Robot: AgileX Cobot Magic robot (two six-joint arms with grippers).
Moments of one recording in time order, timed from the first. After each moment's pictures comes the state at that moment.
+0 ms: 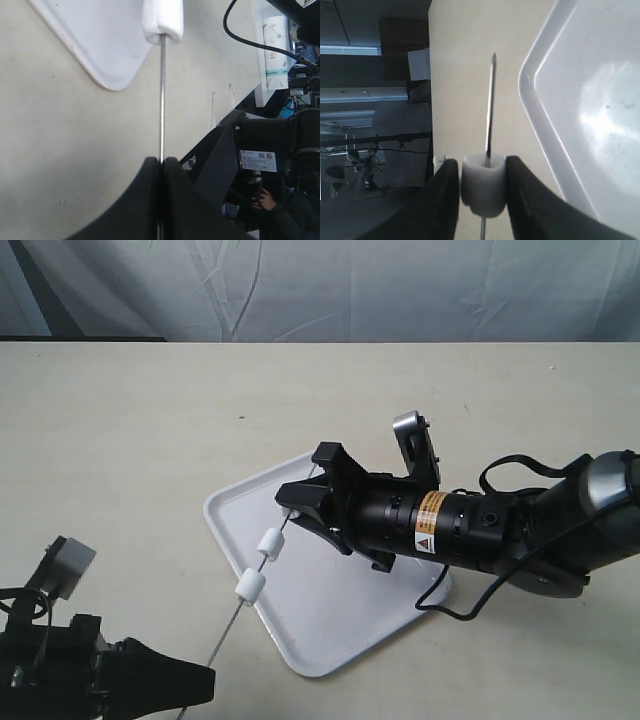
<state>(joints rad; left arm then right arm) -0.24 1.33 -0.11 -1.73 0.96 1.37 0.60 1.91 -0.61 -0.58 -0.94 1.63</state>
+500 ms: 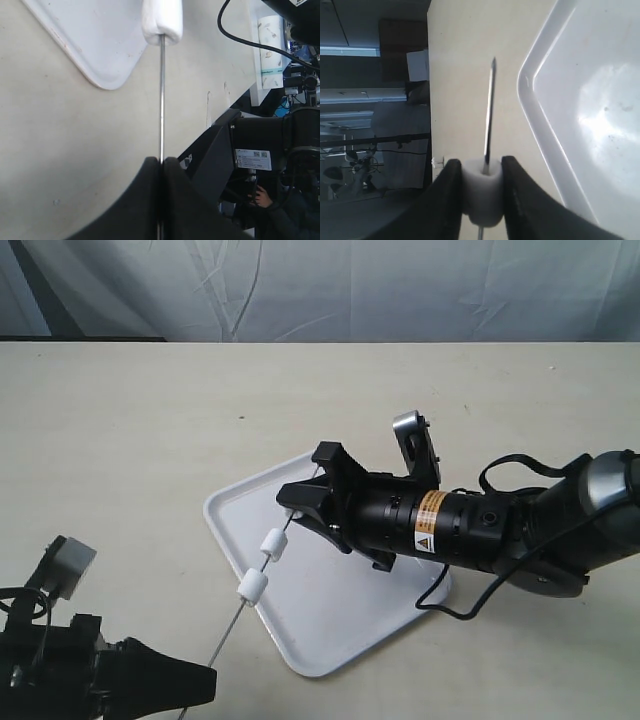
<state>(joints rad) -0.24 1.33 -0.11 -1.73 0.98 1.37 0.60 1.91 -0.61 -0.58 -0.93 1.63</state>
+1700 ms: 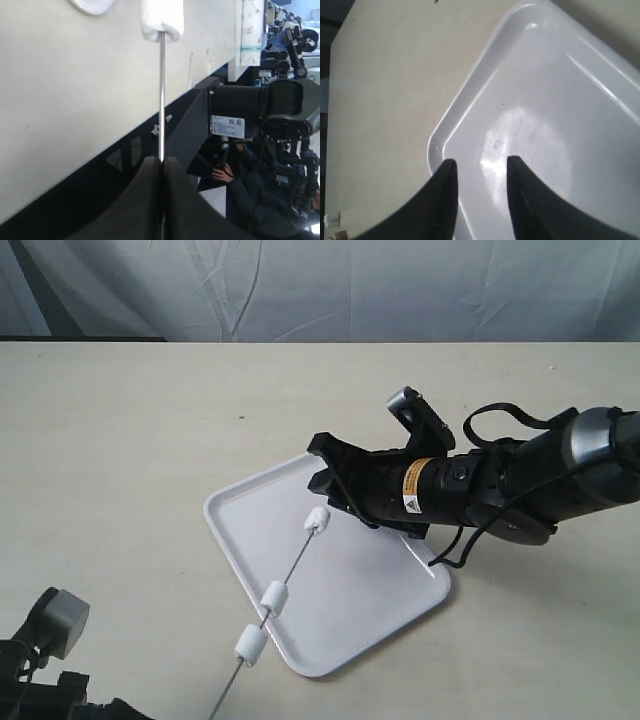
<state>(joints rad) -0.24 1.33 0.00 -1.71 1.08 1.32 0.59 1.91 -0.77 -0.56 -0.47 1.52</state>
